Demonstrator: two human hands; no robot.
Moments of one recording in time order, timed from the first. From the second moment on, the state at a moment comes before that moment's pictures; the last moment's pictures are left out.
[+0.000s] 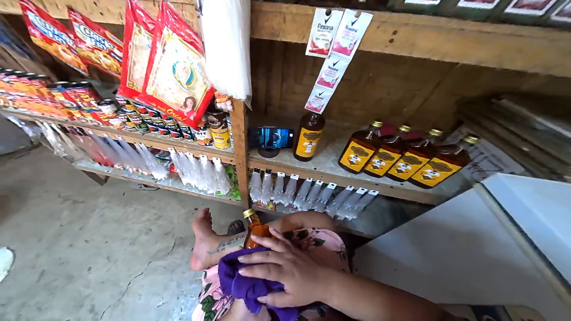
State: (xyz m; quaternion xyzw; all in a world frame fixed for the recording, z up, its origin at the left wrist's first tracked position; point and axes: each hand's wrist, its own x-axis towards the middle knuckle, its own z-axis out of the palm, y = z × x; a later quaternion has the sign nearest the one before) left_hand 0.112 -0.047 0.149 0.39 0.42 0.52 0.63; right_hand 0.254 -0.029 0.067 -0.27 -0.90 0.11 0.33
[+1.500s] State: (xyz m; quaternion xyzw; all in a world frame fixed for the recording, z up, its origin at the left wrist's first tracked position) left_hand 0.096 -0.056 0.058 0.09 0.21 0.44 0.87; right_hand 0.252 -0.030 0.068 -0.26 -0.90 0.08 0.34
